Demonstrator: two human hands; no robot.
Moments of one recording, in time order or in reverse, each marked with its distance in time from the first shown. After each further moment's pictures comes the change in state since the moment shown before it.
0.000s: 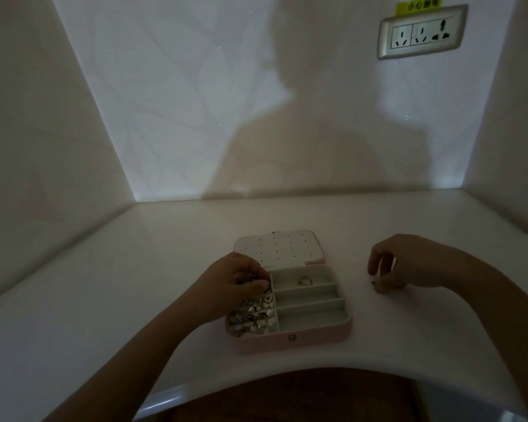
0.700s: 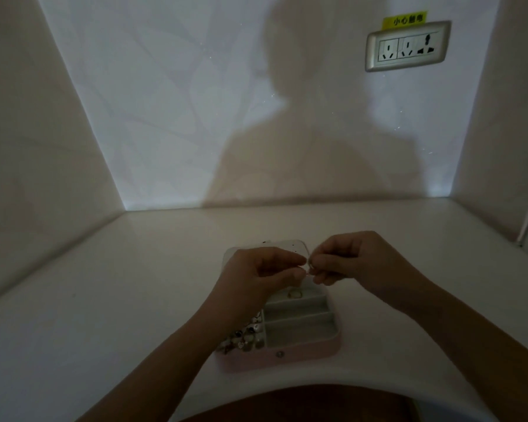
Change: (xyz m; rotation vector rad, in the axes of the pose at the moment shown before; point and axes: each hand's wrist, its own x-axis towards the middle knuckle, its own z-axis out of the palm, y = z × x) left_hand 0.006 0.059 0.018 -0.506 0.124 0.087; right_hand -0.015 -0.053 0.019 0.881 0.144 -0.460
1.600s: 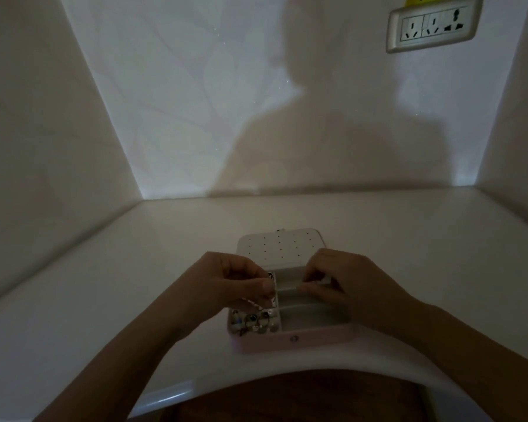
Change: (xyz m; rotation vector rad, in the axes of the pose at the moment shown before) left_hand -0.034 -0.001 -0.050 -0.004 -0.138 -0.291; right_hand 0.000 0.038 0.030 -0.813 -0.089 -0.304
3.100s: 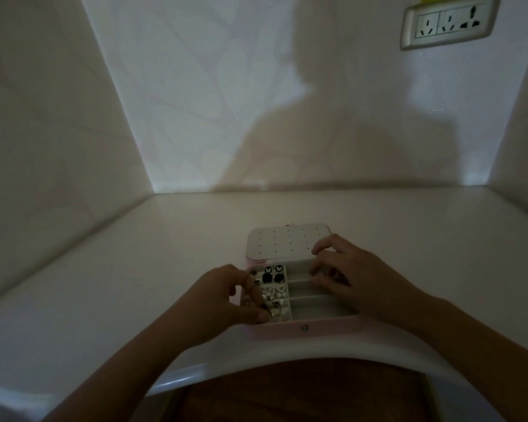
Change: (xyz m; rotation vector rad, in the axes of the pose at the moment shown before) left_hand -0.012 -0.031 0.000 0.569 0.151 0.023; right_hand -0.003 0.001 0.001 -0.088 -0.061 0.027
